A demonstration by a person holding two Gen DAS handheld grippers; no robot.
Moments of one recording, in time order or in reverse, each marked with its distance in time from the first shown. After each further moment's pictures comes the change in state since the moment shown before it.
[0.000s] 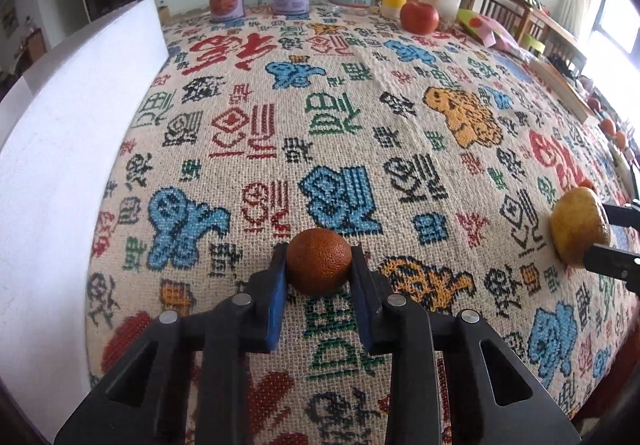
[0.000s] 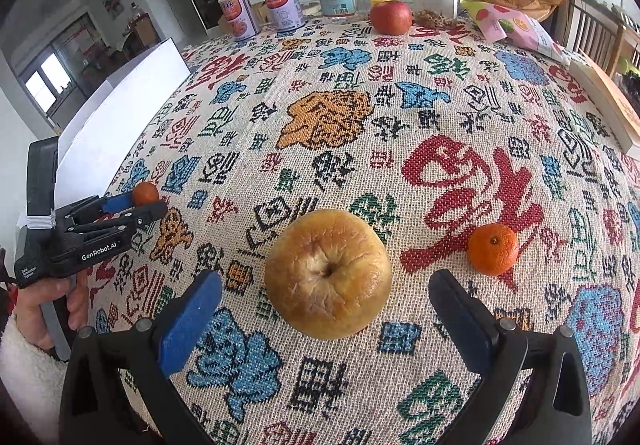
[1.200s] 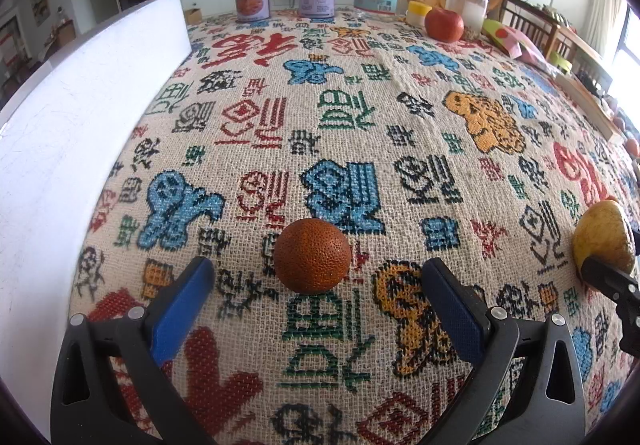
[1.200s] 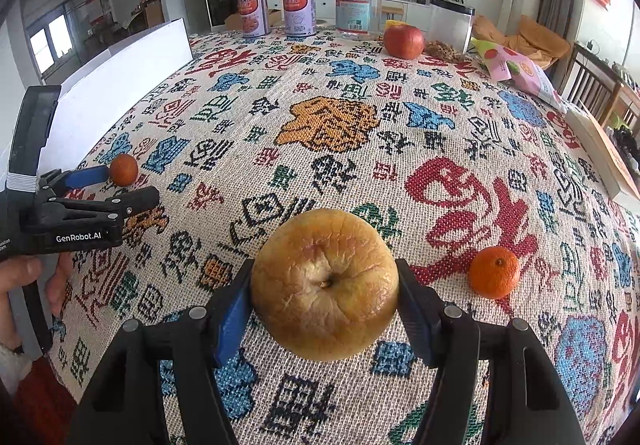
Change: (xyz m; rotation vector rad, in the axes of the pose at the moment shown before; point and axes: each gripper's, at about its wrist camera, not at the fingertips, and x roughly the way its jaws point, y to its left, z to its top) left arm 0.008 -0.014 -0.015 -0.047 -0.062 0.121; right arm 0.011 0.020 -0.023 -0.129 -0.128 -0.116
